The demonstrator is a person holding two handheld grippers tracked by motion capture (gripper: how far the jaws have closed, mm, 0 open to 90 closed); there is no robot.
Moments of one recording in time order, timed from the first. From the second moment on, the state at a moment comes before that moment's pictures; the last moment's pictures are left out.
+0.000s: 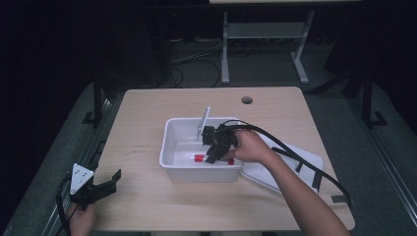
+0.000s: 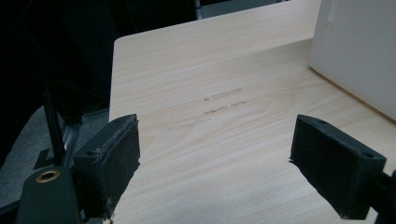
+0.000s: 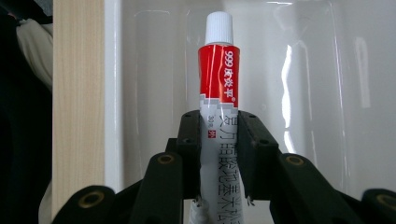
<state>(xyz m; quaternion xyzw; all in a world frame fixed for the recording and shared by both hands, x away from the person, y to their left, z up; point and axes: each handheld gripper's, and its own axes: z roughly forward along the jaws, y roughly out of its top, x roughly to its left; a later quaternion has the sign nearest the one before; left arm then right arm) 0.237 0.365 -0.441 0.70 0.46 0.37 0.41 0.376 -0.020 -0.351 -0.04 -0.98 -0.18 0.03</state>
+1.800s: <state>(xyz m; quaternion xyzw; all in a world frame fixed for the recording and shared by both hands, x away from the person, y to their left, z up) 0.238 0.363 -0.441 0.70 0.46 0.37 0.41 0.373 -0.108 -0.290 -0.13 -0.97 -0.20 -0.03</state>
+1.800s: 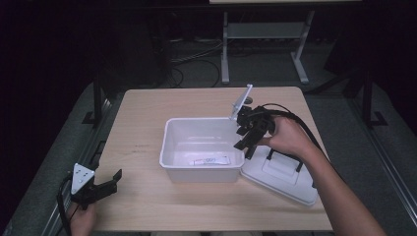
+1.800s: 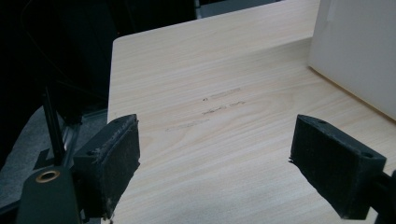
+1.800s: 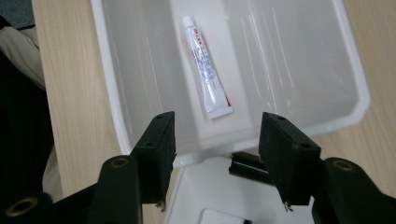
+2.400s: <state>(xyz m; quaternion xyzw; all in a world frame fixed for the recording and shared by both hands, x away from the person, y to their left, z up) 0.239 0.362 -0.442 0.70 0.46 0.37 0.41 0.372 -0.155 -0.300 -0.17 -0.96 -0.20 -0.04</state>
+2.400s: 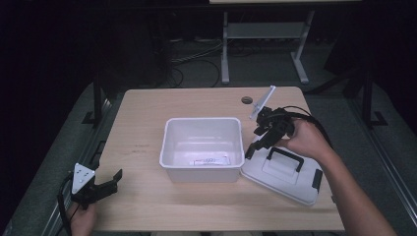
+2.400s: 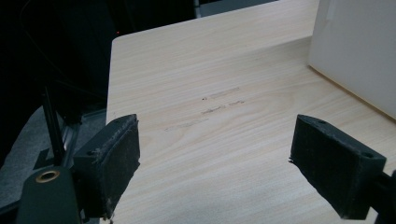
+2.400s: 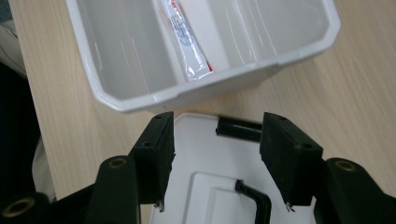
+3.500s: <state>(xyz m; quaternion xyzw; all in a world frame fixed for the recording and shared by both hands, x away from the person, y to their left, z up) 0.239 0.362 -0.444 0.70 0.46 0.36 0.40 0.382 -0.221 -0.365 -0.24 -0.95 -0.19 -0.02</state>
